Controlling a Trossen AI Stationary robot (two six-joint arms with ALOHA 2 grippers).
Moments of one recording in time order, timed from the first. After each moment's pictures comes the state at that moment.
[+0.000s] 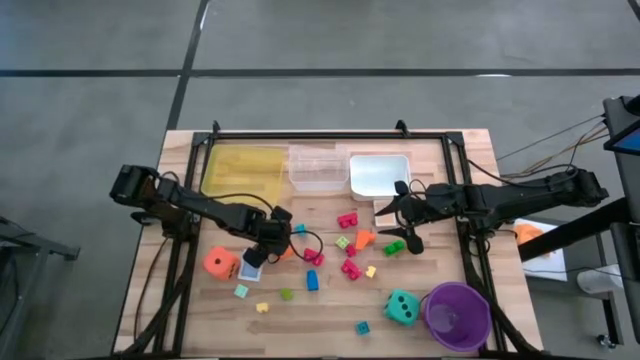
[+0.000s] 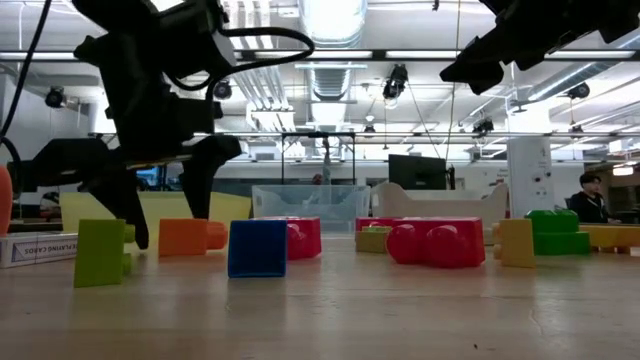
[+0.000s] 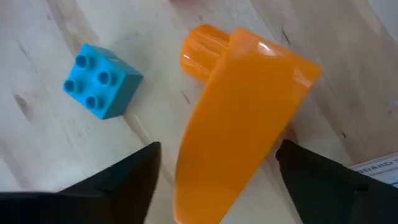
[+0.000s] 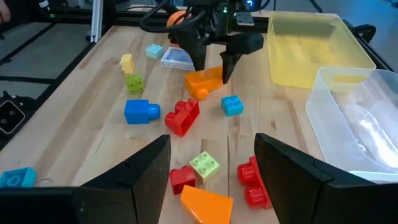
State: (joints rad) left arm -0.15 1.58 0.77 -0.47 -0.10 0.48; right arm 0.08 0.90 0.54 -0.07 -0.03 0.02
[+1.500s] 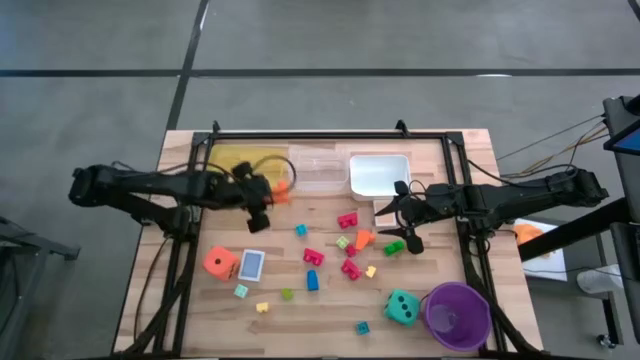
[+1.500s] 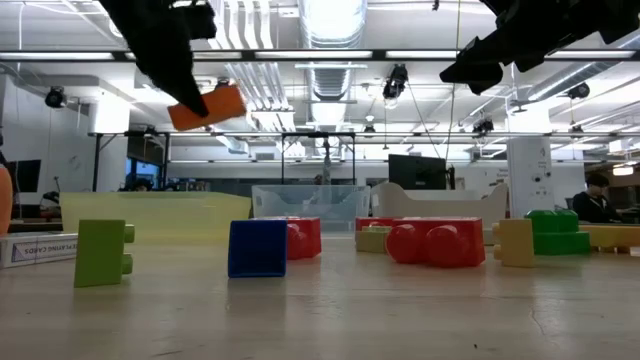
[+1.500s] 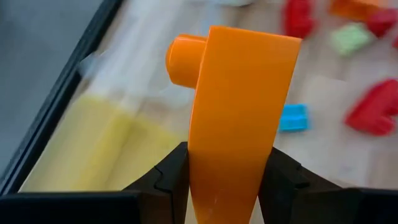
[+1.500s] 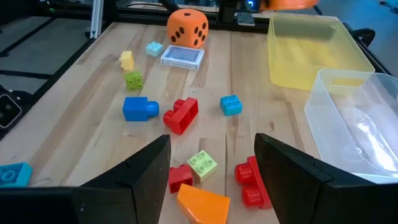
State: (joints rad) left arm 0.04 1.13 0.93 -0.80 -0.37 -0.22; right arm 0.08 0.90 0.54 -0.07 -0.03 0.00
